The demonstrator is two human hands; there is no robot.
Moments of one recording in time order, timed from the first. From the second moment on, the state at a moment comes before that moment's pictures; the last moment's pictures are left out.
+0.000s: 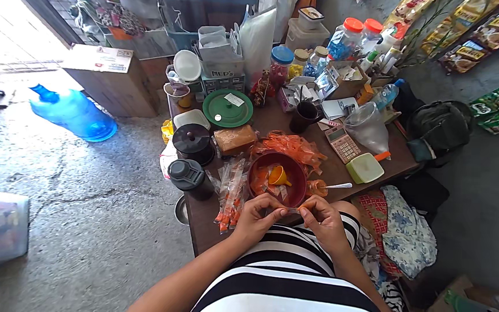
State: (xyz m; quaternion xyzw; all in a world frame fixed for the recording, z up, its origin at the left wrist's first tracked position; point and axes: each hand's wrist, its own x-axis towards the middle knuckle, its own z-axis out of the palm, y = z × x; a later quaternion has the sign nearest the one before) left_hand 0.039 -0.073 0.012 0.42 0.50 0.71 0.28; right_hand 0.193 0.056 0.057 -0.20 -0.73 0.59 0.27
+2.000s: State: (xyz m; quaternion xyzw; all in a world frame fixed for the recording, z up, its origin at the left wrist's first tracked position) left_hand 0.036 -0.073 0.011 0.42 0.49 0.71 0.28; right_hand 0.187 0.057 0.058 -0.17 -0.74 0.56 0.33
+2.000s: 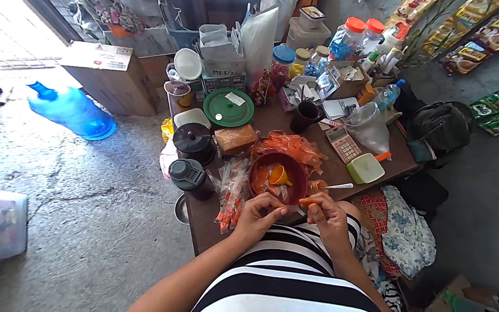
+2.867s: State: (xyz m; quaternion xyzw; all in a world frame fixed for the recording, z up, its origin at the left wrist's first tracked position) left_hand 0.038 -0.074 0.013 0.38 0.44 0.73 0.35; right_hand 0.188 0.053 0.059 -0.17 -0.72 0.61 0.28
